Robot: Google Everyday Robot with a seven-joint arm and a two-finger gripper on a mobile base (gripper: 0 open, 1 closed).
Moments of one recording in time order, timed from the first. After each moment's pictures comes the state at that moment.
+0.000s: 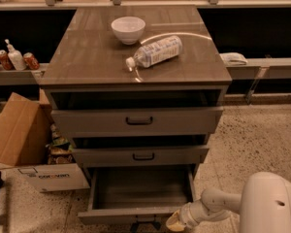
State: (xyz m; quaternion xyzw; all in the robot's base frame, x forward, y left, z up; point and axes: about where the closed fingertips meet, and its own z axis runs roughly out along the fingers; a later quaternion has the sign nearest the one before) arm 0.416 -0.124 0.158 -0.51 0.78 0.32 0.17
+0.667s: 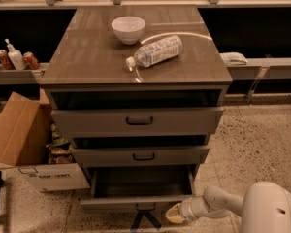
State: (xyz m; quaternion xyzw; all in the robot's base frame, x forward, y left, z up) arm 0.448 -0.126 0.149 -0.49 0.77 0.33 0.21
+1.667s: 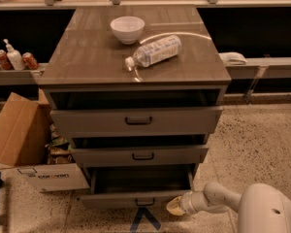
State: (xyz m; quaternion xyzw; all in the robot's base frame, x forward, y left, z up) arm 0.493 -0.136 0.140 -0.49 0.78 0.31 0.25
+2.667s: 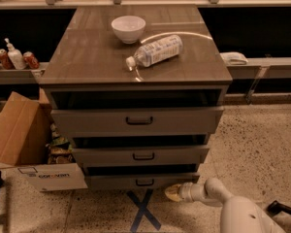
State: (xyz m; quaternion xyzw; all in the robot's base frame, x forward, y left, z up) arm 0.575 -0.137 0.113 -0.44 0.76 0.33 0.35
